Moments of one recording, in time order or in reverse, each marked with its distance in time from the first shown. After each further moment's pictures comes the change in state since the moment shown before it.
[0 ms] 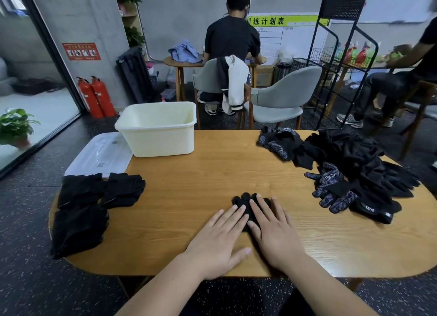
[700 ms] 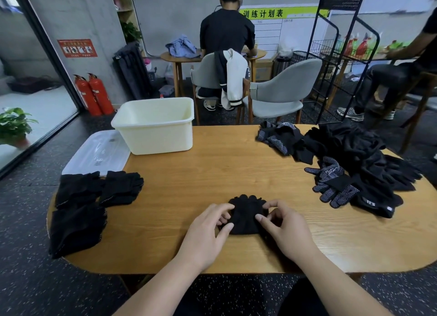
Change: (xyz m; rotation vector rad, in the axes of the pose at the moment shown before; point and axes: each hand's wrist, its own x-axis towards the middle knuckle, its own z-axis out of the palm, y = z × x) left_hand -0.011 -0.008 0.004 -0.617 0.483 -0.229; right_hand -0.009 0.020 -0.013 0.766 0.225 0.158
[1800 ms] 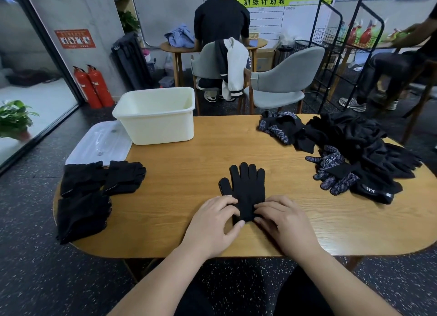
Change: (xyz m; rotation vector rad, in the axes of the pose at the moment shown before) left_hand -0.005 -0.009 0.015 0.281 -0.019 0.191; right_hand -0.014 0.023 0.008 -0.428 0.106 -0.607
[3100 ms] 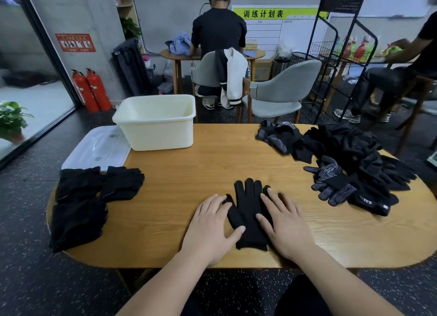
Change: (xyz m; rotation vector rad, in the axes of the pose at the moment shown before) left_hand 0.014 0.010 -0.011 0.155 -0.193 -0.246; right_hand 0.021 0.004 0.000 -0.236 -0.407 0.352
